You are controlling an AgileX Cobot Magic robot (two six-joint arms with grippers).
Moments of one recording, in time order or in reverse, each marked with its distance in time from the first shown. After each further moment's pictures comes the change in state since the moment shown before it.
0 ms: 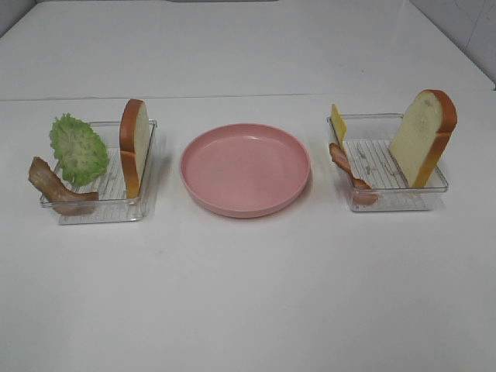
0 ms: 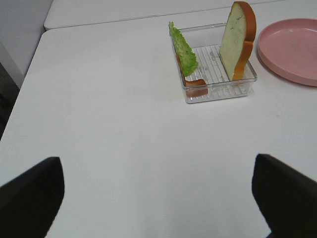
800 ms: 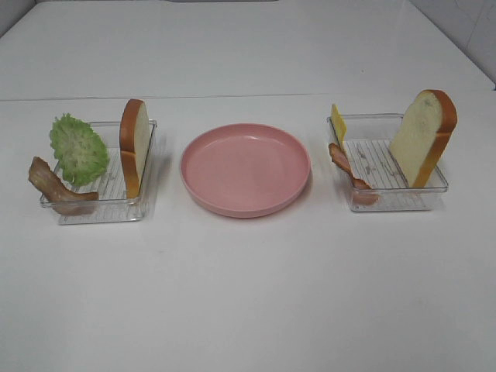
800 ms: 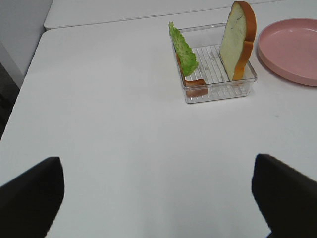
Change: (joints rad) left arm 0.000 0.000 0.000 0.000 0.000 0.000; right arm 0.000 0.000 0.000 0.000 0.000 0.000
